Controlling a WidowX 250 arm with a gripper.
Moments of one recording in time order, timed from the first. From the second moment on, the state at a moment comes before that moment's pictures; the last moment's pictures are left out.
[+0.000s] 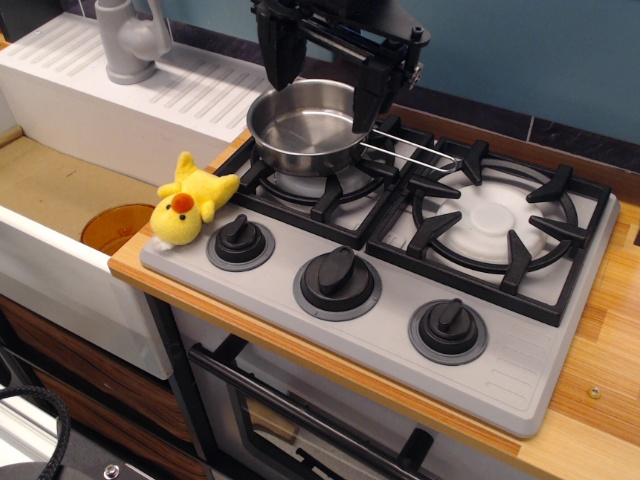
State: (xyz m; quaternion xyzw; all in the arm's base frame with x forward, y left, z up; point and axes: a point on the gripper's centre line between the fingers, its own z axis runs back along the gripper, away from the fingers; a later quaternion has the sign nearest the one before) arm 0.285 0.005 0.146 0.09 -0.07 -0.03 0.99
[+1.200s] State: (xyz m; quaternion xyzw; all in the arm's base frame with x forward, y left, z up) arm 0.262 0.080 0.112 0.11 -0.09 -0.04 0.99
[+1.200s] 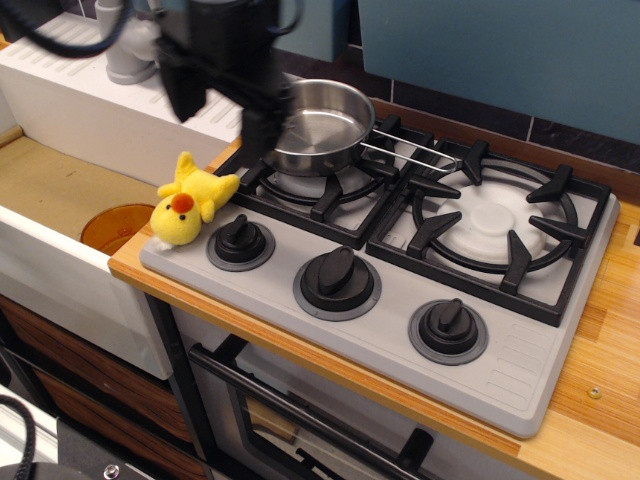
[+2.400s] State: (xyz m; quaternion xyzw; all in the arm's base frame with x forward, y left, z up) arm 0.266 0.131 0.026 0.11 -0.19 -0.06 0.97
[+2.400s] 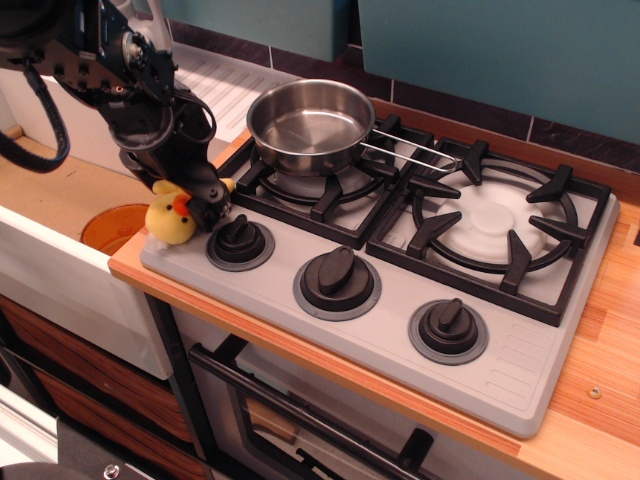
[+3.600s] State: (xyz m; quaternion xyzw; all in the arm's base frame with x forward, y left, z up) arm 0.291 0.083 0.124 0.16 -0.08 -0.05 0.98
